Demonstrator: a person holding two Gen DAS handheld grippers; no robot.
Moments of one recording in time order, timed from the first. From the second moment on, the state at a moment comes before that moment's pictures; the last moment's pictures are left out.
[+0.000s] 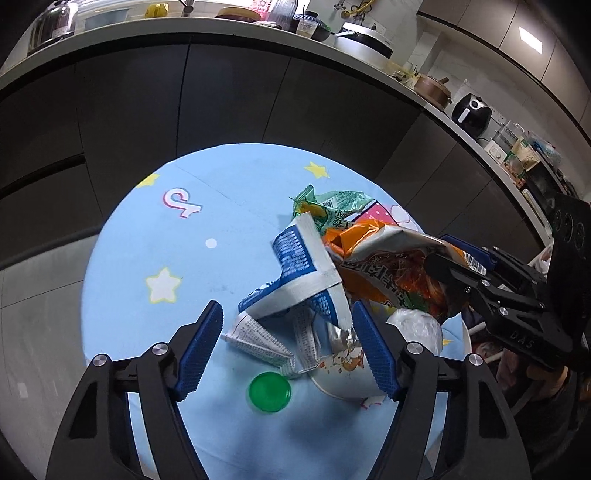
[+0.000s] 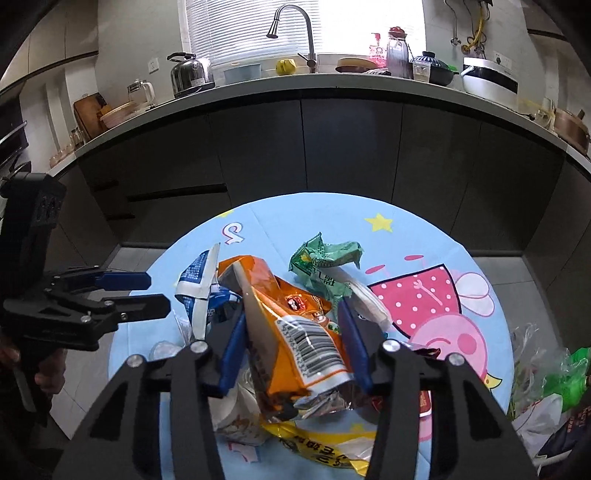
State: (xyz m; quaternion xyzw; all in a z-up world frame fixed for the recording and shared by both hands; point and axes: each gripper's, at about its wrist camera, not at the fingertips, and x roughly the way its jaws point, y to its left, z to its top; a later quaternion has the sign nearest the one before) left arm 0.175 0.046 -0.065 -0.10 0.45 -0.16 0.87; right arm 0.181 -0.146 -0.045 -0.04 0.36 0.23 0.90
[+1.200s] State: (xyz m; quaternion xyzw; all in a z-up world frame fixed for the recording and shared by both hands) left arm 0.212 -0.010 -0.036 -0.06 0.45 -0.23 0.86; right arm 0.110 -0.220 0.012 0.07 0.28 0.16 0.94
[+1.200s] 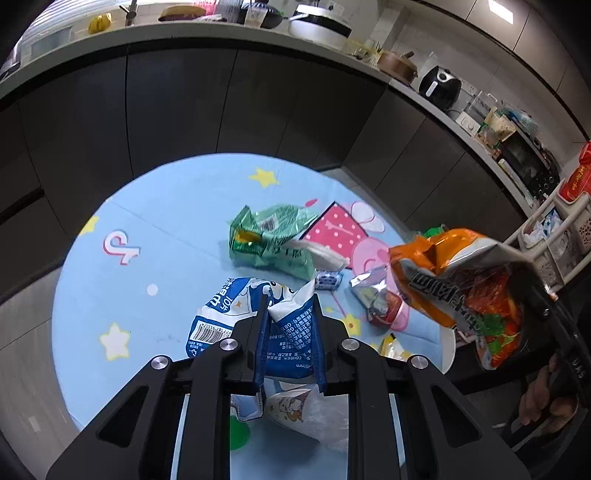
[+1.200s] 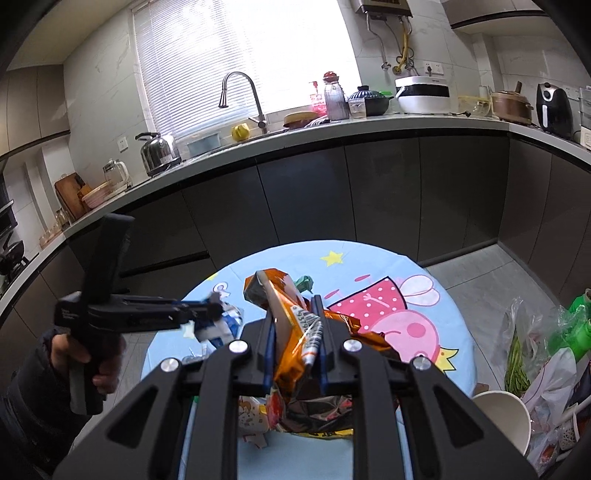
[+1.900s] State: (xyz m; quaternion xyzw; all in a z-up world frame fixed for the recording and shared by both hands) left arm 0.133 -0.204 0.033 -0.04 0.39 -0.46 0.80; right arm -0.001 -0.396 -0.024 0.16 0.27 -0.04 0.95
